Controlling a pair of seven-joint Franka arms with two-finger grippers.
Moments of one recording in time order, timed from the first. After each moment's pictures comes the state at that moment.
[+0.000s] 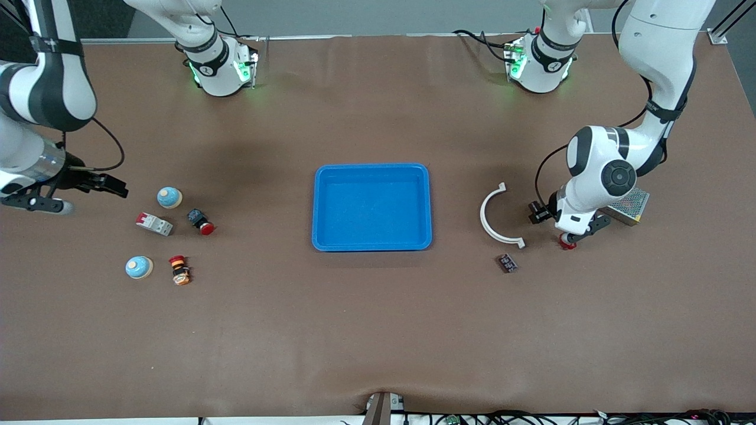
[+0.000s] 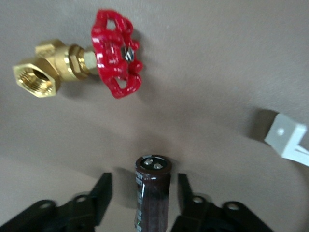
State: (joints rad) left arm -0.02 0.38 -0.10 -2.26 -0.01 2.51 -0.57; right arm -0.15 -0.01 -0.07 -2.20 -0.03 2.12 -0.05
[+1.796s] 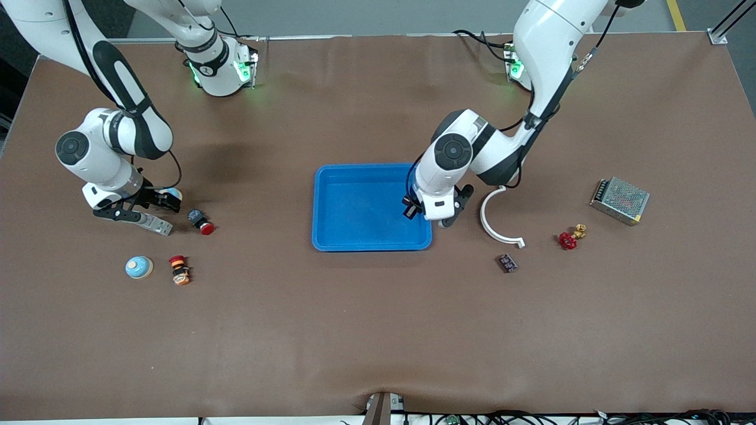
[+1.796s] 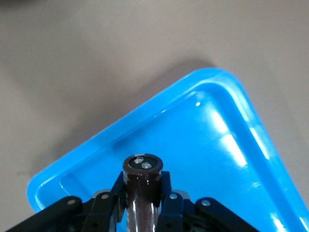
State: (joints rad) left arm -0.44 0.56 -0.29 -1.84 -0.01 2.40 -1.69; right arm -0.15 0.28 -0.07 -2.47 -0.03 2.75 -0.05
